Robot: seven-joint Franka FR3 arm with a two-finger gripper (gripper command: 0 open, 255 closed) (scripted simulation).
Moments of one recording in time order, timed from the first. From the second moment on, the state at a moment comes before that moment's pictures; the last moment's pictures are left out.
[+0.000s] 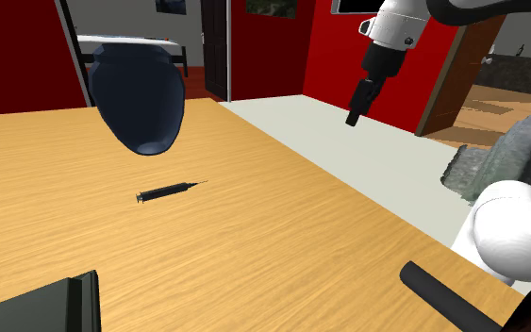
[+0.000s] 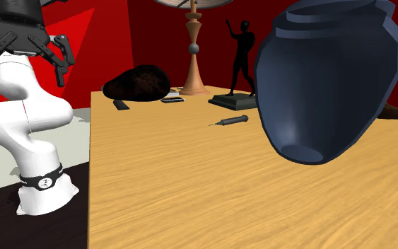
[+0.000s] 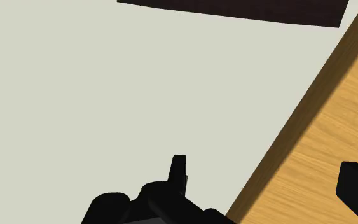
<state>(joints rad) 0.01 -0.82 0.06 -2.37 -0.01 1.72 -0.06</state>
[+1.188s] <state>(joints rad) 0.18 -0.26 0.15 -1.98 0.03 1.82 -0.33</state>
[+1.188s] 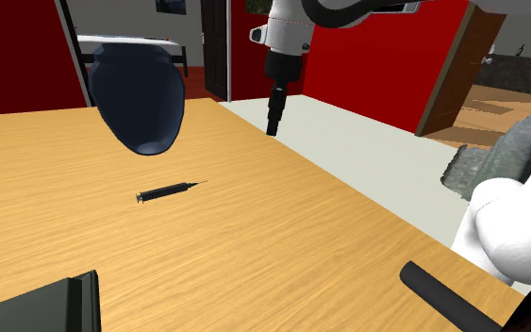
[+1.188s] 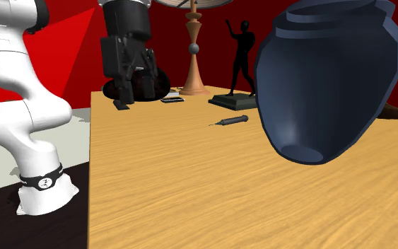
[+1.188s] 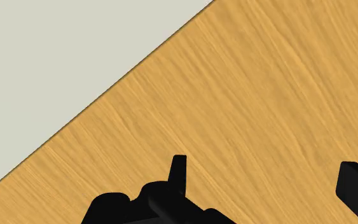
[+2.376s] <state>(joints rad) 0.38 0.31 0.33 -1.38 -0.07 1.69 -0.56</state>
